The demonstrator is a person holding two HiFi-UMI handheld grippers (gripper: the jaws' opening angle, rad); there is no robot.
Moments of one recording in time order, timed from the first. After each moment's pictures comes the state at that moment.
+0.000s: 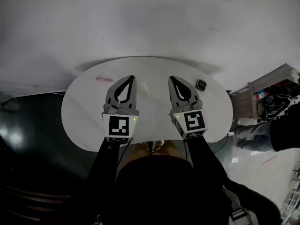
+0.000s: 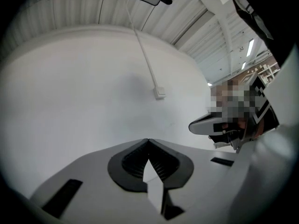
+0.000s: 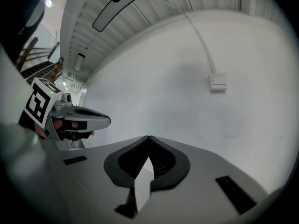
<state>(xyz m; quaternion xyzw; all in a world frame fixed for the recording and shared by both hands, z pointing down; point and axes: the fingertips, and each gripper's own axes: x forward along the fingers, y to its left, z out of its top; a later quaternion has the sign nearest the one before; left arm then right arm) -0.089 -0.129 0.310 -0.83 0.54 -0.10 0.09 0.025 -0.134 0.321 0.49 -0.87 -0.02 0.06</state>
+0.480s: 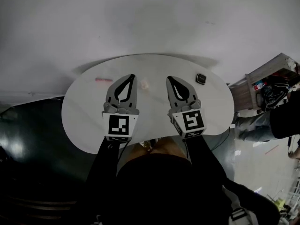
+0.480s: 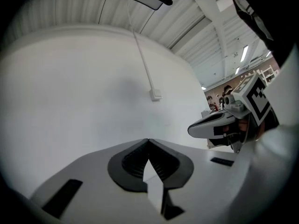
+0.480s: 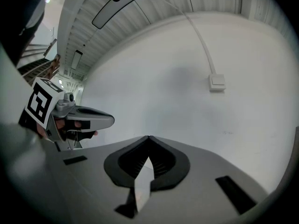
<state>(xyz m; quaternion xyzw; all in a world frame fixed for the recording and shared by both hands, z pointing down) -0.095 -0.121 0.313 -0.86 0.50 -0.06 0.09 0.008 -0.116 0.332 0.51 -0.86 -0.01 0.06</state>
